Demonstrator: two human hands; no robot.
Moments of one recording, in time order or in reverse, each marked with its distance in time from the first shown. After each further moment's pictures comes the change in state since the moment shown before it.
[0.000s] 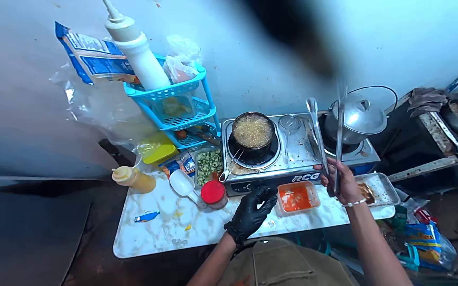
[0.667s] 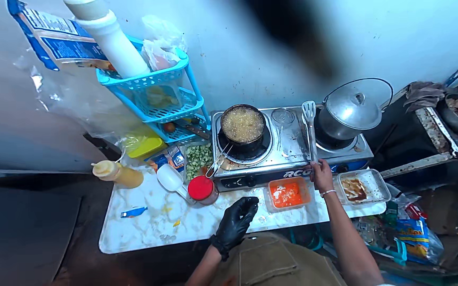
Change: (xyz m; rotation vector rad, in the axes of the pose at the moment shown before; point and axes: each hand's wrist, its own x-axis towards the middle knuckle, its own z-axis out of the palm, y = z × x) left_hand -0.036 -0.031 0.009 0.011 0.069 -0.265; right_hand 0.045 0.078 -0.036 -0.492 0.322 0.061
